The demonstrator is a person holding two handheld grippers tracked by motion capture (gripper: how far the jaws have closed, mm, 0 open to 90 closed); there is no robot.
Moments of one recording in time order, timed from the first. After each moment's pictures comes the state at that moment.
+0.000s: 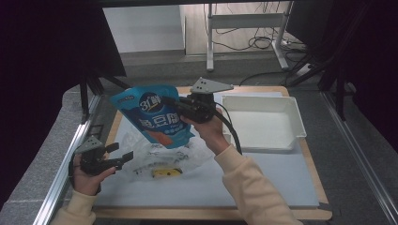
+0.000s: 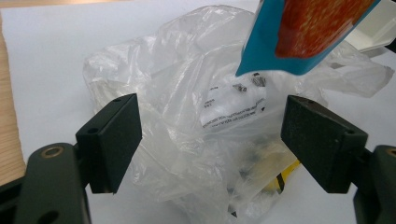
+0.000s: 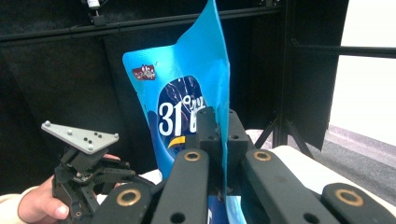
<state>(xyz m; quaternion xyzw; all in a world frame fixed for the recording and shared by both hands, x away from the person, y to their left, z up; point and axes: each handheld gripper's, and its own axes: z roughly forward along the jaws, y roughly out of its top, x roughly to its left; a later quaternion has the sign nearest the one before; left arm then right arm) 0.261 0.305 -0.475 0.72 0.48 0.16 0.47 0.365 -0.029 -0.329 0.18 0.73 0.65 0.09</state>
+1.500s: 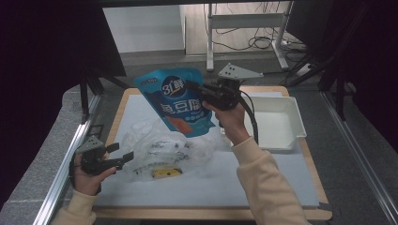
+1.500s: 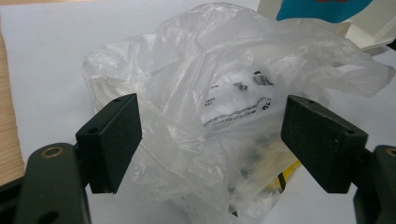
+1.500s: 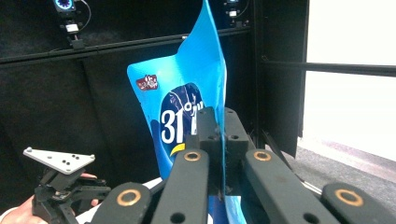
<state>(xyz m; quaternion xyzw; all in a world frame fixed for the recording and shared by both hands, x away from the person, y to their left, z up) 0.262 0.305 -0.476 0.72 0.48 0.16 0.47 0.382 -0.082 -0.303 0.21 0.70 0.67 0.12</state>
